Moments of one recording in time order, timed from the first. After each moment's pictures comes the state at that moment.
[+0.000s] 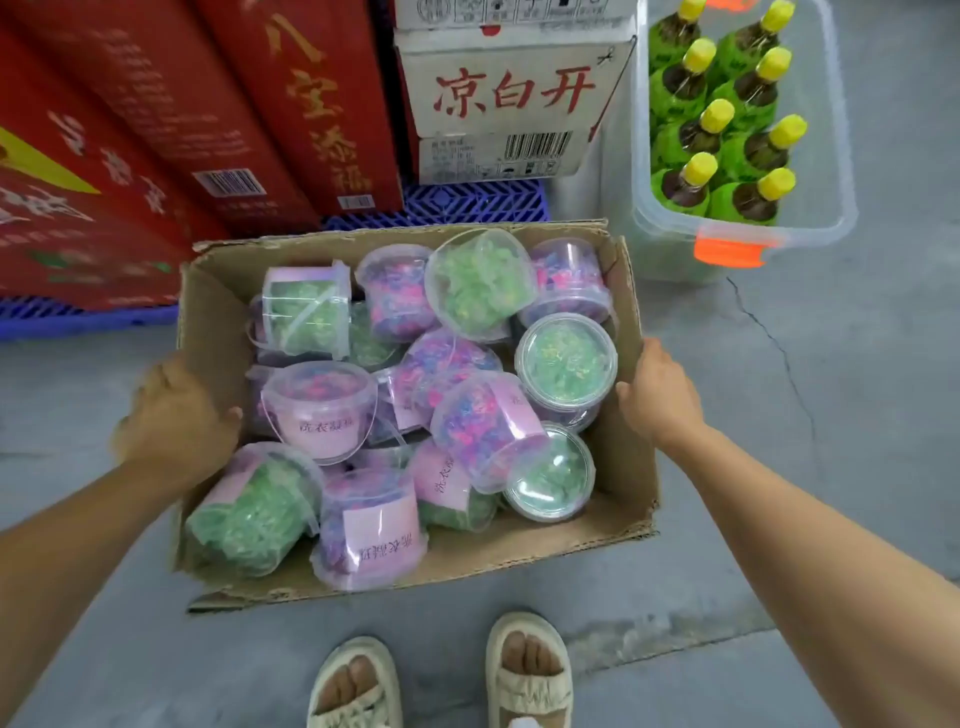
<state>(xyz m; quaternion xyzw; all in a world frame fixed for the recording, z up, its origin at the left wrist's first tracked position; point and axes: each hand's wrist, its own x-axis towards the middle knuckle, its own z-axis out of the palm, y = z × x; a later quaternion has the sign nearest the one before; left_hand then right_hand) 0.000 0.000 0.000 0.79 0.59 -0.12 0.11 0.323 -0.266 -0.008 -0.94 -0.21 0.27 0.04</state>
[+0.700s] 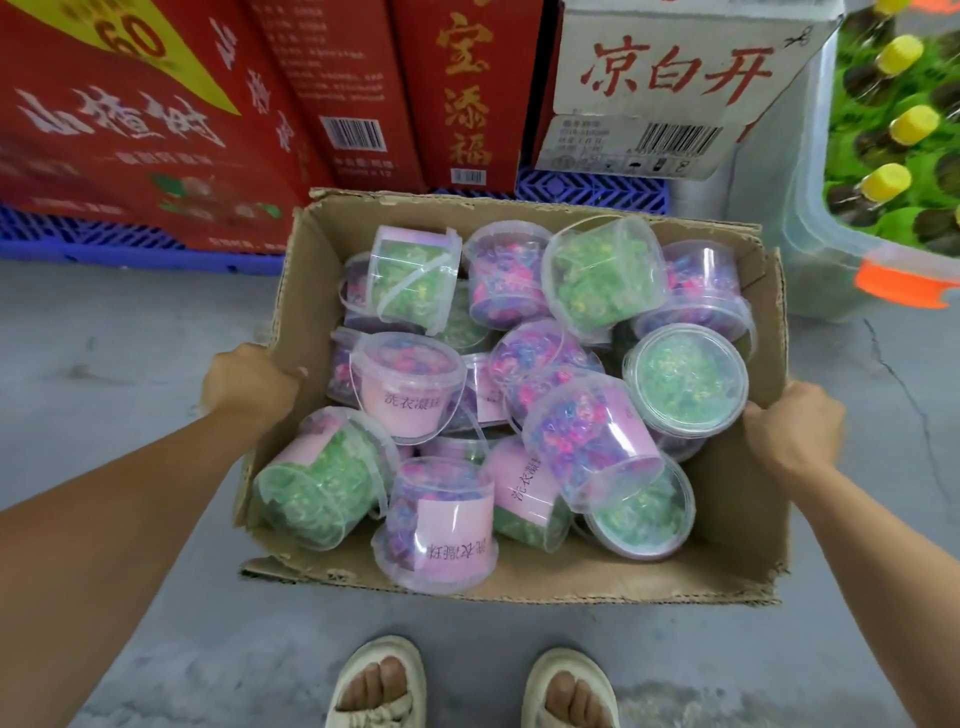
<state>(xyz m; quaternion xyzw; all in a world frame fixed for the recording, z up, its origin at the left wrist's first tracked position) -0.029 0.029 -0.051 0.68 0.70 -0.12 0.17 0.328 -0.254 -0.045 -0.98 -0.10 0.16 0.06</state>
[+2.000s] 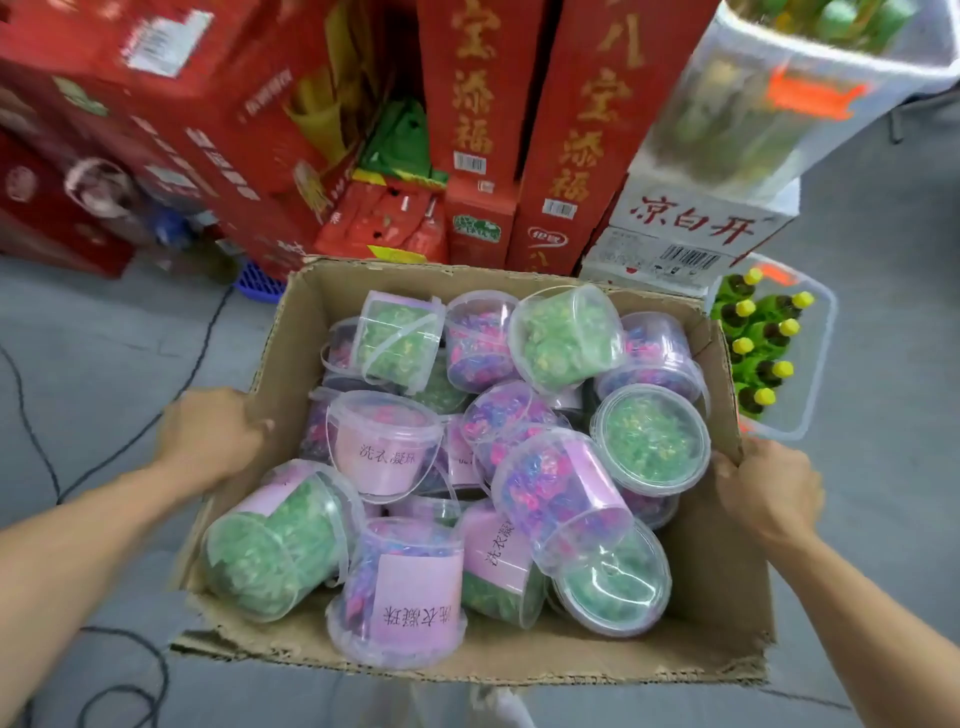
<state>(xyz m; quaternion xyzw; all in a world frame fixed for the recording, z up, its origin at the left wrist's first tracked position) -0.180 -0.008 0.348 0.73 0.65 -0.16 0.15 0.237 -0.230 0.380 -0.95 -0.25 0.18 -0.02</state>
